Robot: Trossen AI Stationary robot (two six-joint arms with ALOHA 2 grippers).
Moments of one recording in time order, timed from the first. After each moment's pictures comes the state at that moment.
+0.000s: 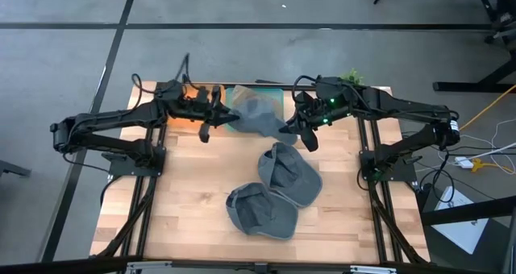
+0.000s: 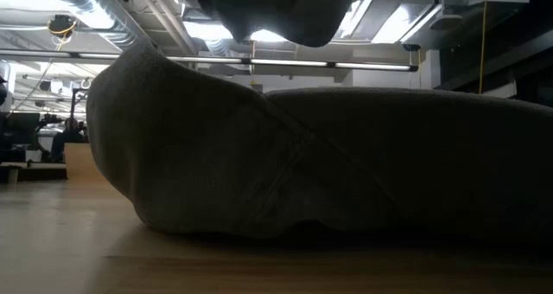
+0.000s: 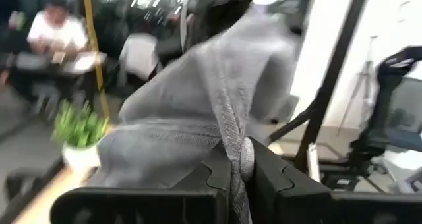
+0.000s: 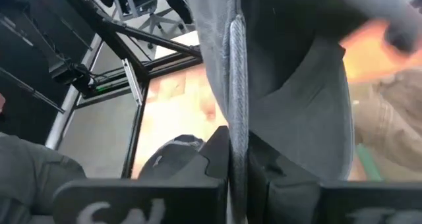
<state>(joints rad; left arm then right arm) 0.34 1.03 0.79 0.30 0.44 -0.19 -0.13 1.31 1.45 -0.61 -0.27 0.25</state>
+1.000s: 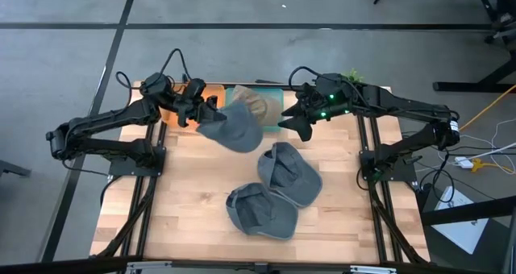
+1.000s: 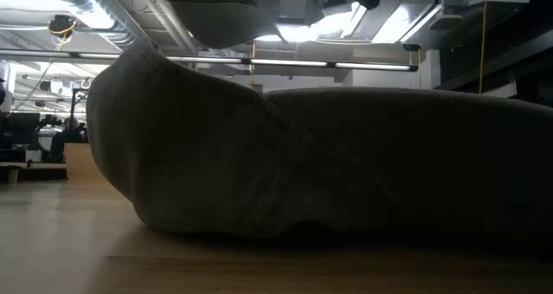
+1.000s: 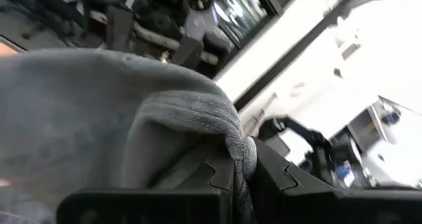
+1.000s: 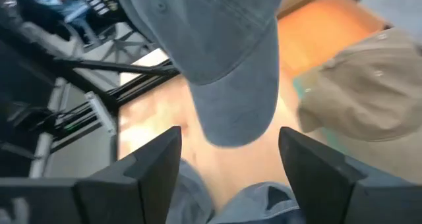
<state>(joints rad) 0.45 0.96 0.79 0.39 0.76 -0.94 -0.17 1.31 1.45 -0.63 -0.15 0.41</state>
